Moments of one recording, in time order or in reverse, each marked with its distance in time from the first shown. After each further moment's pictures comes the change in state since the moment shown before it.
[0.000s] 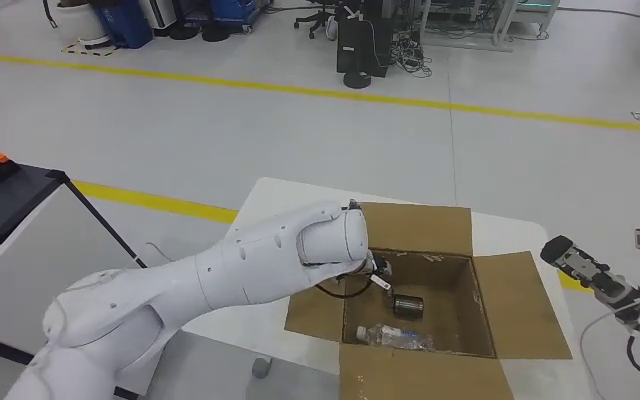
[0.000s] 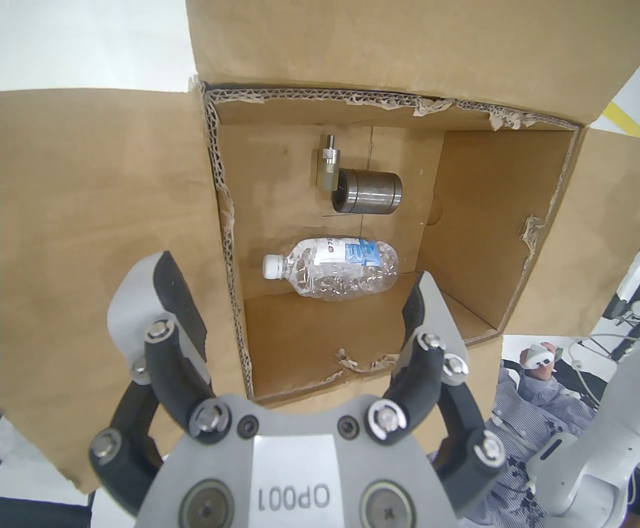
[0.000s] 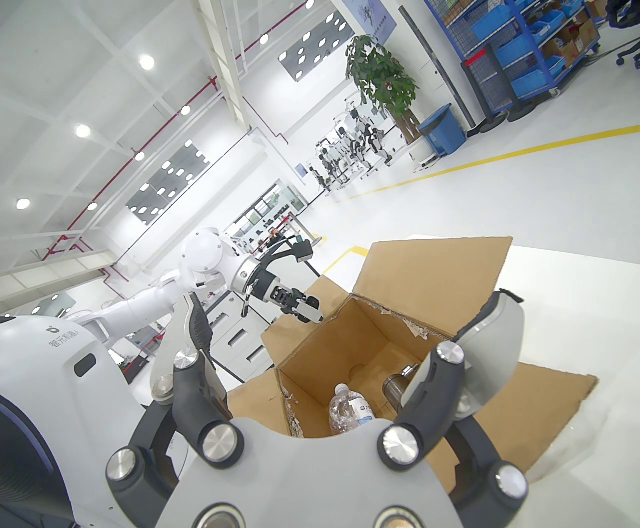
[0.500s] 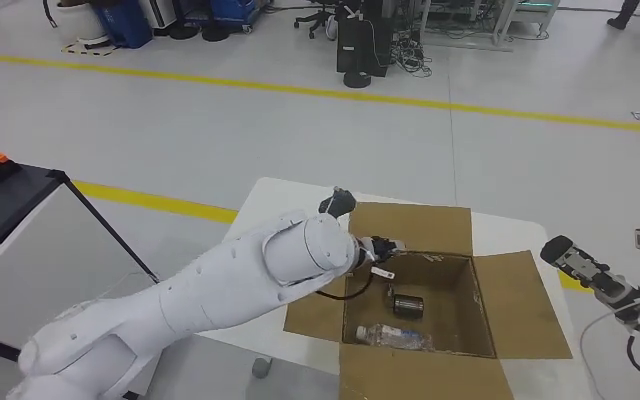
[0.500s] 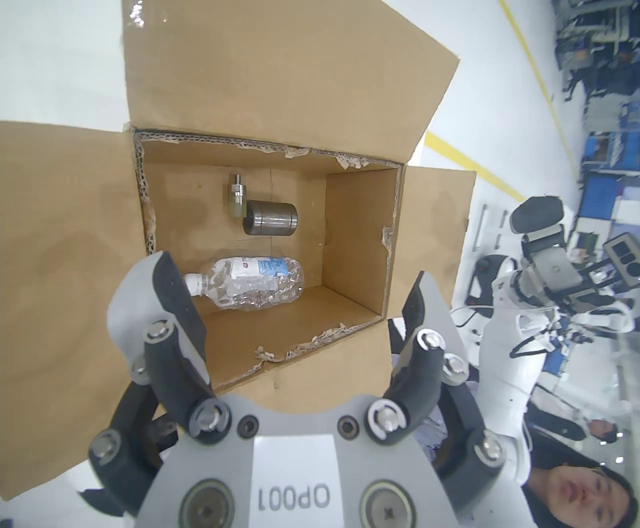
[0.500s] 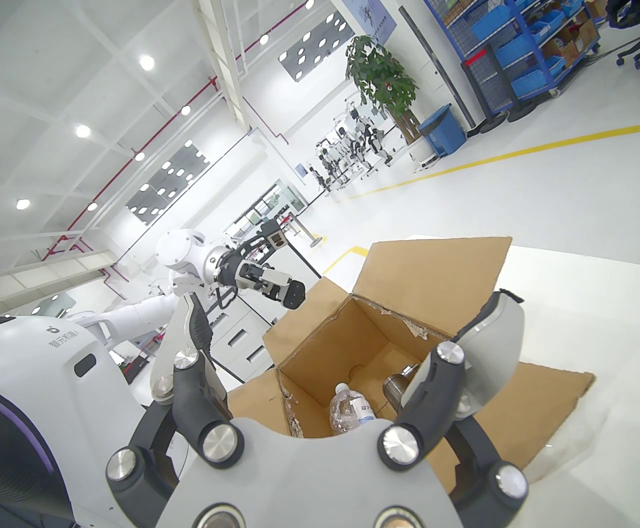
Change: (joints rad) left arm 0.273 0.153 -0.291 -0.332 -0.243 0.000 0.499; right arm 0.000 0.000 0.000 0.000 0.000 0.000 0.000
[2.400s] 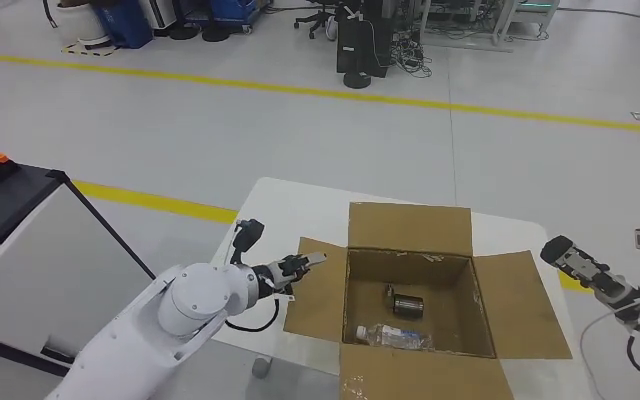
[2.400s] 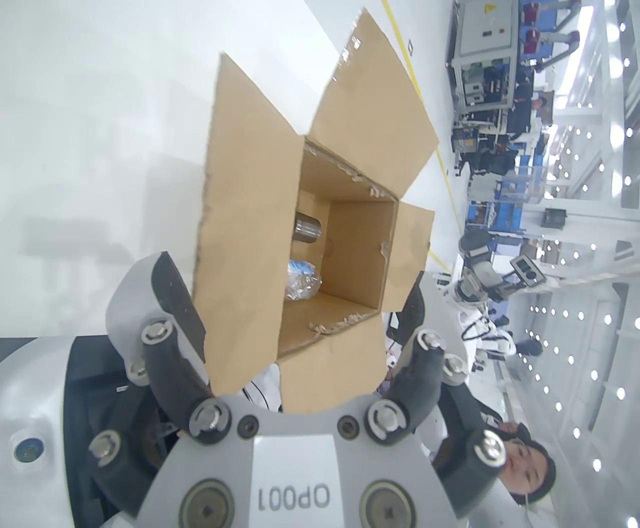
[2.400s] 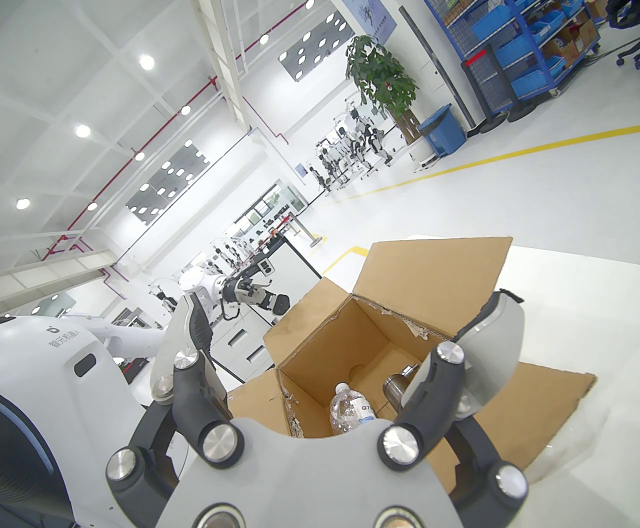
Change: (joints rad) left arm 0.624 0.305 -0.520 -0.302 0.198 -0.253 -0.171; right arm 0.000 0.000 0.000 0.000 0.000 0.000 0.000
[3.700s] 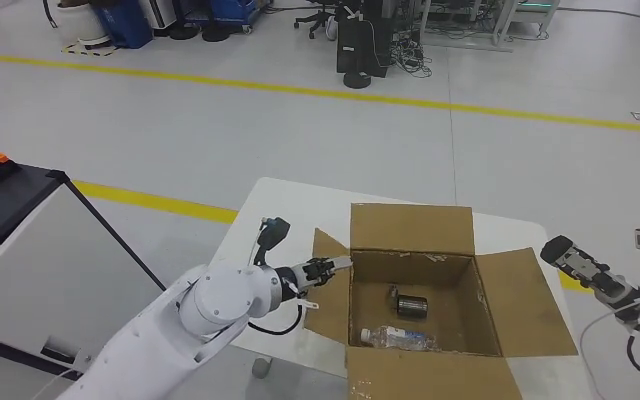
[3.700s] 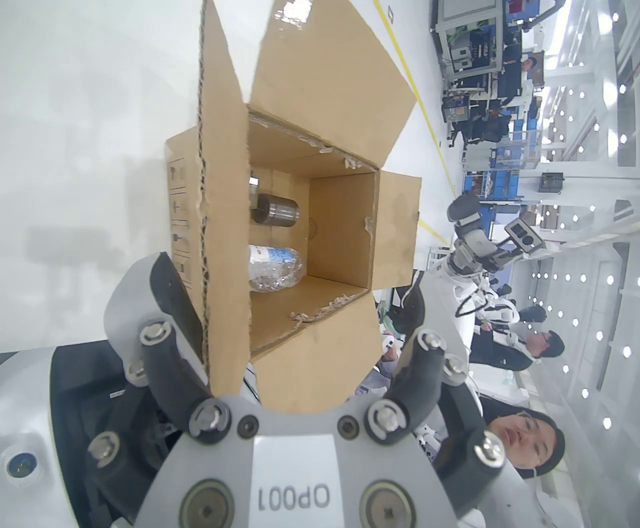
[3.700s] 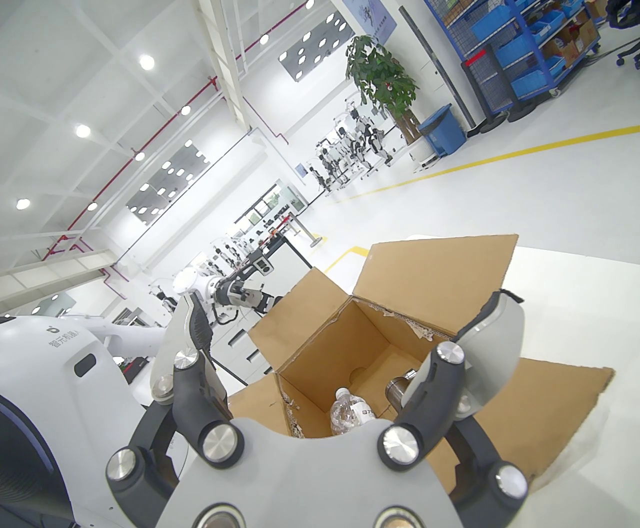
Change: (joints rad) left arm -0.086 -0.070 0.106 -0.013 0.036 0.004 0.020; right arm 0.000 0.000 0.000 0.000 0.000 0.000 0.000
